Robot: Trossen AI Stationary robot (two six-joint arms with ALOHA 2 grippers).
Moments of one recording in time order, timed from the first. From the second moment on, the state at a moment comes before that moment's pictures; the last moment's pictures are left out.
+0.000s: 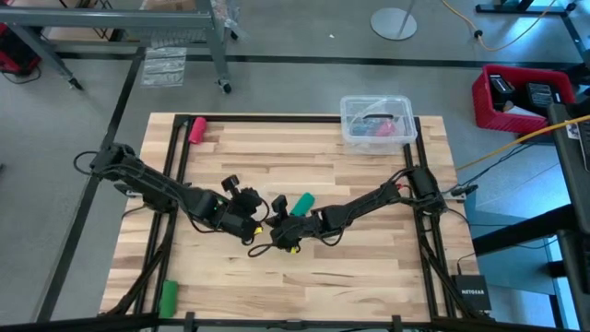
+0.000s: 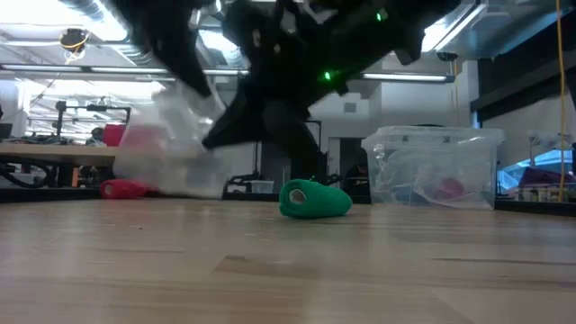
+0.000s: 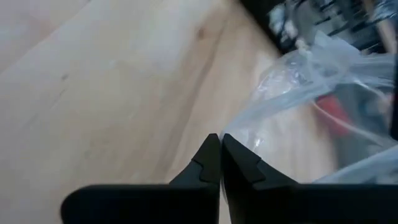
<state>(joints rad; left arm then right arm) -0.38 1.47 1.09 -0.78 -0.78 -0.66 0.28 2.10 1.31 0.19 0.41 -0.62</state>
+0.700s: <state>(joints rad) -0.41 1.55 0.94 -0.58 -0.90 -0.73 0.26 2.20 1.31 0.23 0.28 -0.31</state>
